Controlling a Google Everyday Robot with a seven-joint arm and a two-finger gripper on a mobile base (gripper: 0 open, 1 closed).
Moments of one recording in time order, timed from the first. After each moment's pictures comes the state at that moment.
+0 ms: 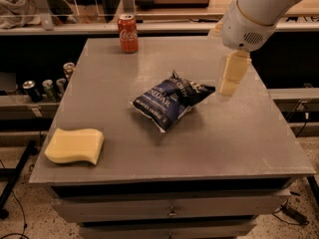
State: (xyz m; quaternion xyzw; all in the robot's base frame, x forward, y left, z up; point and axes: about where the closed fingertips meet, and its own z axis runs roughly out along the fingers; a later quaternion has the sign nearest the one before) arm 0.550 -0.150 0.943 -0.68 0.71 -0.01 0.19
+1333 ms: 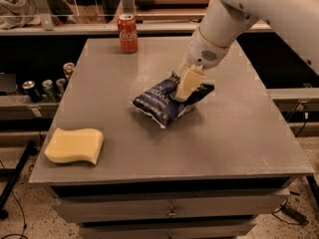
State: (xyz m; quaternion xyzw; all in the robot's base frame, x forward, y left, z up) arm 0.583 -0.080 0.877 -0.64 0.74 0.11 0.18
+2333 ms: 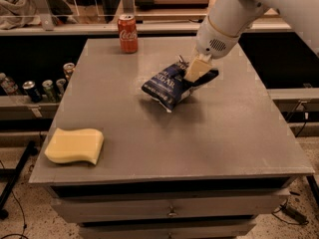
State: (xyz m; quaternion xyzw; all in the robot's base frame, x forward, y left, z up) arm 0.599 -0.104 0.899 -0.61 0.76 0.07 0.19
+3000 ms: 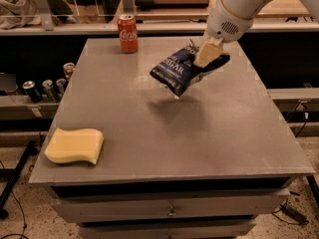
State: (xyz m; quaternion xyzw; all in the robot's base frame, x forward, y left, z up) arm 0.611 -0.127 0.936 -0.60 0.77 0.03 0.22
